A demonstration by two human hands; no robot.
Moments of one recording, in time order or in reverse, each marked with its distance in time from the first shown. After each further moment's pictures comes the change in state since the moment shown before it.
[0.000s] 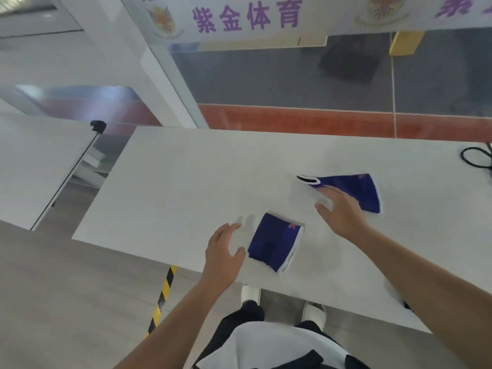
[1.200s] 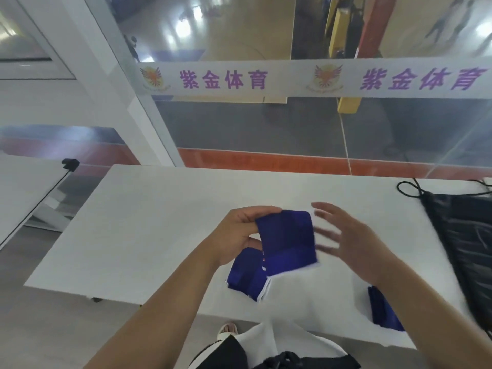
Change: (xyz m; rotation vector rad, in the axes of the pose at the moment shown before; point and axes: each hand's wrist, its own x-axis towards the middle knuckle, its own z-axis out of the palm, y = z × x) left_hand 0.030 0.128 -0.039 -0.807 -0.592 0.211; right_hand -0.092 -0.046 -0.103 1.199 -0.182 0.169
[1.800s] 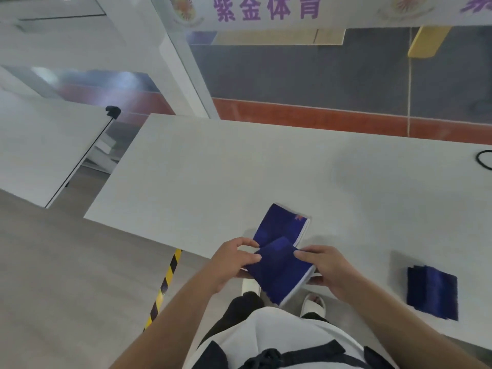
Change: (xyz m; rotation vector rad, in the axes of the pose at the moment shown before) left_hand -0.081 -0.119 -0.034 0.124 0.388 -0.523; right_hand 0.015 0.133 0.046 -0.285 0.052 0.532
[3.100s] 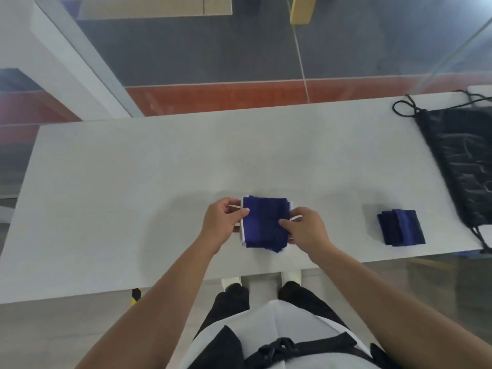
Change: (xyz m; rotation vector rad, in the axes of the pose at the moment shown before) left_hand 0.111 0.051 -0.035 0.117 -0.104 0.256; right_hand 0.035 -0.028 0.063 -0.065 0.617 -0.029
